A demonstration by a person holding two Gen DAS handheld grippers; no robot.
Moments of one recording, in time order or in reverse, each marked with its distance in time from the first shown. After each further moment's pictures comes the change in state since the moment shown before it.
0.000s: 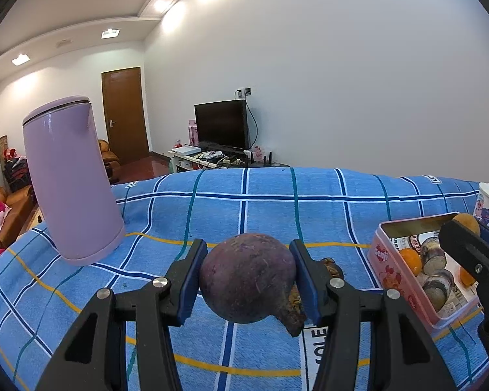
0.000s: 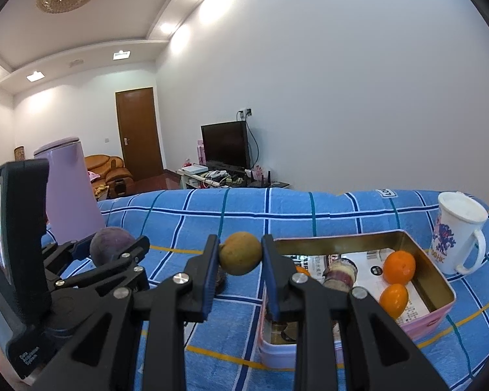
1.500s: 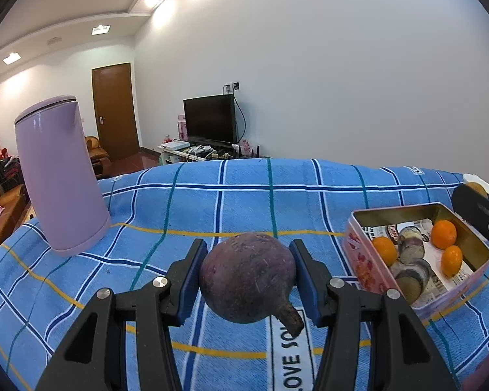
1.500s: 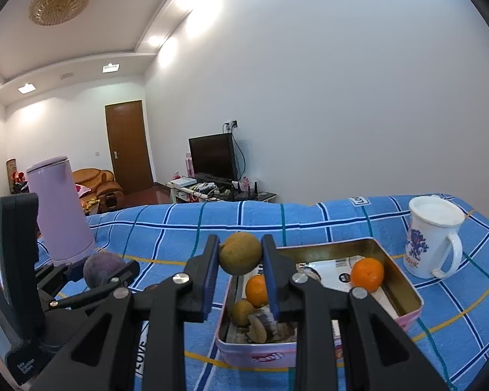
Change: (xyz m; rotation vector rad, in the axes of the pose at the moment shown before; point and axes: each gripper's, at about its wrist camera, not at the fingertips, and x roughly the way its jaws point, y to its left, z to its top) left arm -0.012 -0.023 -0.006 0.012 0.029 -0.041; right arm -0.023 -0.037 0.004 0.031 -0.055 -0.045
